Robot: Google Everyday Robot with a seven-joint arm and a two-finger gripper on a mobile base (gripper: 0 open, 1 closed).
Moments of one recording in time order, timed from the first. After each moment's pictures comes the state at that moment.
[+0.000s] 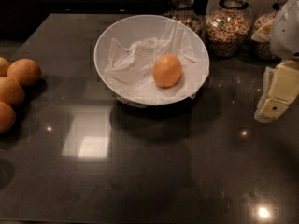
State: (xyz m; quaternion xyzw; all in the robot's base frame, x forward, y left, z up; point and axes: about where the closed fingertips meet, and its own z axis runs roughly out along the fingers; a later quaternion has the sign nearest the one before) arm 0.438 -0.217 0.976 -0.60 0.78 -0.03 0.16
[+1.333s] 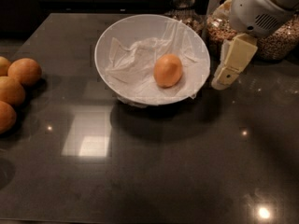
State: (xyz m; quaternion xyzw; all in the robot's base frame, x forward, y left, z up) arm 0.511 -0.153 0.990 -0.63 0.73 0.01 0.25
